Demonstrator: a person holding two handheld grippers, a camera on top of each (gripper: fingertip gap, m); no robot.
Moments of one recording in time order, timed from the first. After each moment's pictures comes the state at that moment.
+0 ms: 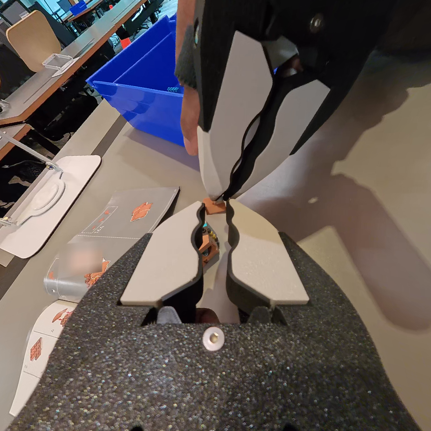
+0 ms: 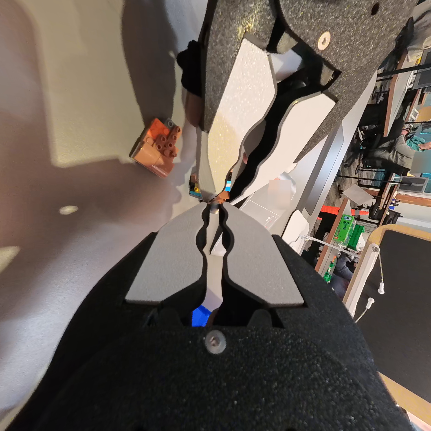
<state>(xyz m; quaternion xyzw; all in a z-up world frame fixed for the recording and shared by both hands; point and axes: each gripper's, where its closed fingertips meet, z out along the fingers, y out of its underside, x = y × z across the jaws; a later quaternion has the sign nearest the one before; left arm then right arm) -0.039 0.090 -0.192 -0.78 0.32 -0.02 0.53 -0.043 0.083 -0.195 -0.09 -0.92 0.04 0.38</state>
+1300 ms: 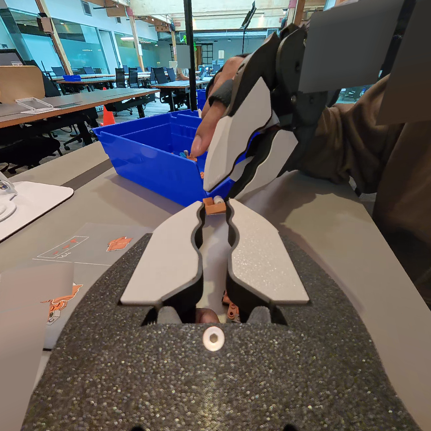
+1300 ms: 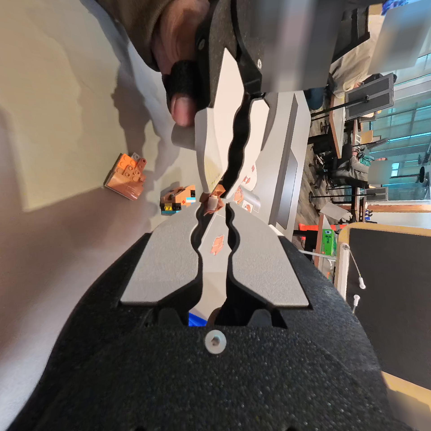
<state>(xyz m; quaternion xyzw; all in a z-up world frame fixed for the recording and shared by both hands) -0.042 0.080 -0.144 -0.70 0.24 -0.22 0.63 -0.046 0.079 -0.147 -0.10 -0.88 0.15 0.44</state>
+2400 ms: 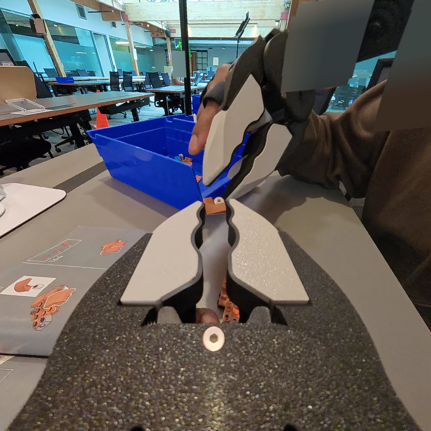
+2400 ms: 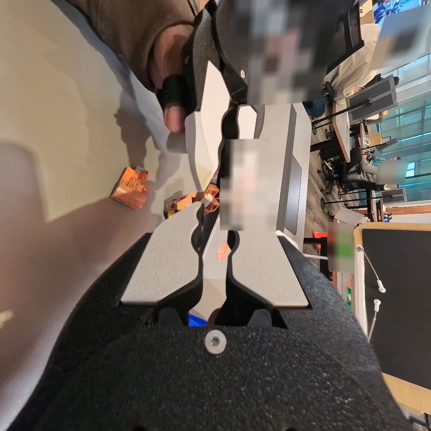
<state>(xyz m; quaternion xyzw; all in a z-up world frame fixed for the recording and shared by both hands) -0.041 0.079 -0.140 -0.70 0.23 -0.23 0.64 -0.043 0.079 -0.138 -0.12 -0.87 0.20 0.43</state>
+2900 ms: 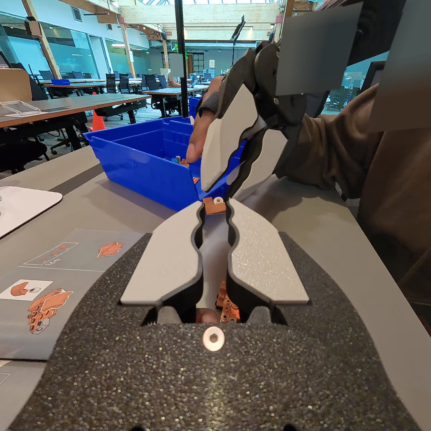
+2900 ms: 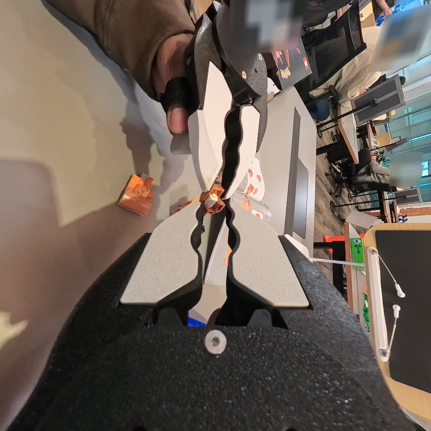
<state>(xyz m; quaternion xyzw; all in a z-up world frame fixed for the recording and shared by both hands) -0.039 0.077 -0.138 -0.69 0.24 -0.24 0.64 -0.043 0.076 -0.140 -0.13 -0.87 0.23 0.42</state>
